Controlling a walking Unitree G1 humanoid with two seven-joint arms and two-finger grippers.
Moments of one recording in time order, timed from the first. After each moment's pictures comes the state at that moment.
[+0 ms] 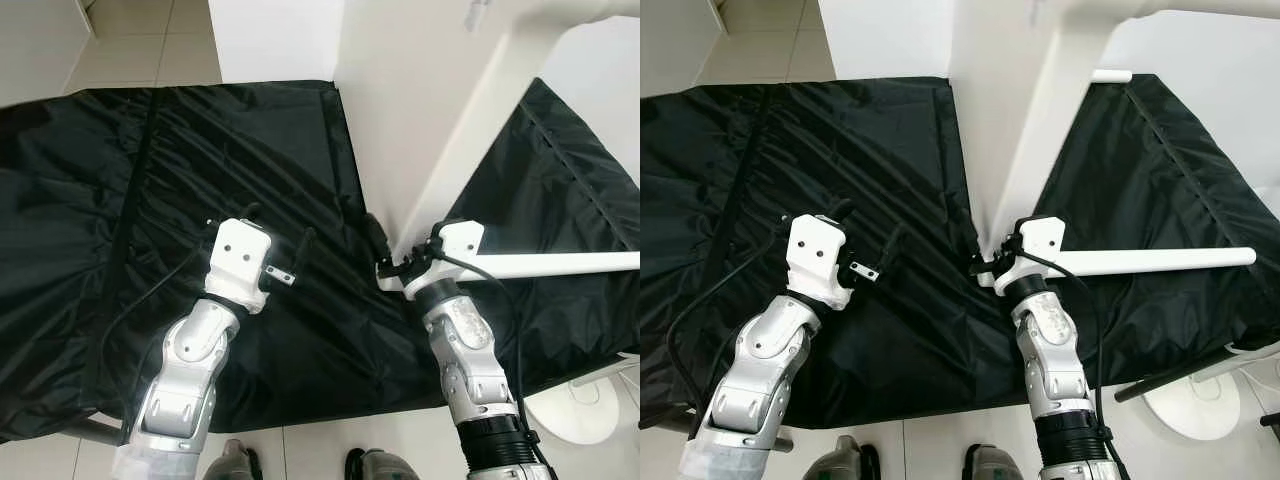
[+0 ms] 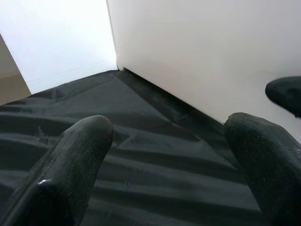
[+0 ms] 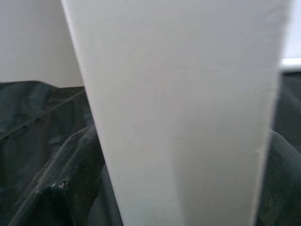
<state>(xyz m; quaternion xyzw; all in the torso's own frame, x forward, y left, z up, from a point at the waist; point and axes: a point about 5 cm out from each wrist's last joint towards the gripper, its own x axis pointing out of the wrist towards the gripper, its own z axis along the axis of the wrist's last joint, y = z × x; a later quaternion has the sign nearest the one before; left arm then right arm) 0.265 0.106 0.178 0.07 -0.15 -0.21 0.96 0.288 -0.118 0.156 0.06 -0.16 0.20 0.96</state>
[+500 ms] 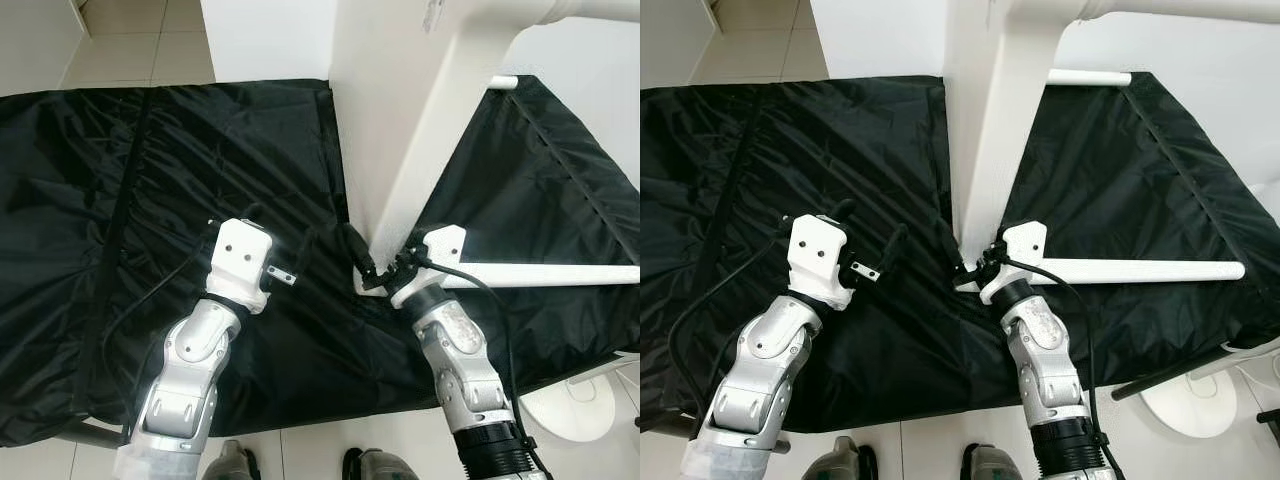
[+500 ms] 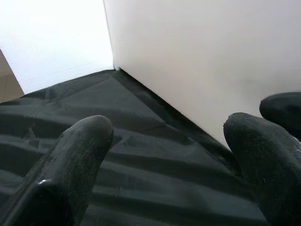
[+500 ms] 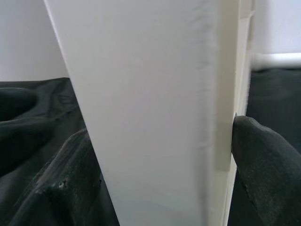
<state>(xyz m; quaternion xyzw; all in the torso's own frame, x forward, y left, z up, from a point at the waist) 0.265 0.106 0.178 0.07 -0.15 -0.21 0.96 0.280 -0.103 0.157 0.07 -0.15 0.26 0.95</state>
